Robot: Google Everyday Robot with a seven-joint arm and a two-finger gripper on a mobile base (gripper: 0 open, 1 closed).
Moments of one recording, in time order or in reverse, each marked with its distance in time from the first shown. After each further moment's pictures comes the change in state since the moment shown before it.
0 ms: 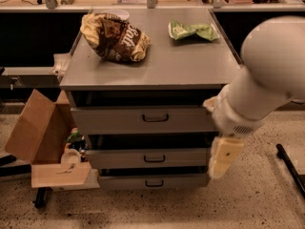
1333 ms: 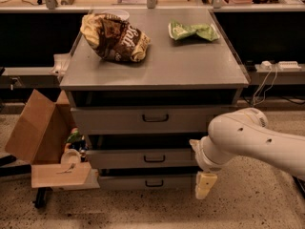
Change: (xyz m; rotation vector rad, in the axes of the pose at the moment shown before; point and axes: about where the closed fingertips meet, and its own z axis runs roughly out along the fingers) arm 0.044 0.004 0.213 -0.036 -0.003 -0.067
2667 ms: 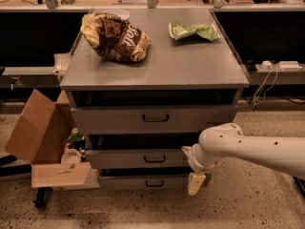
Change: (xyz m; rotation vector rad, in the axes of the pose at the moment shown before) arm 0.025 -0.043 0.134 -0.012 -0.055 -0.058
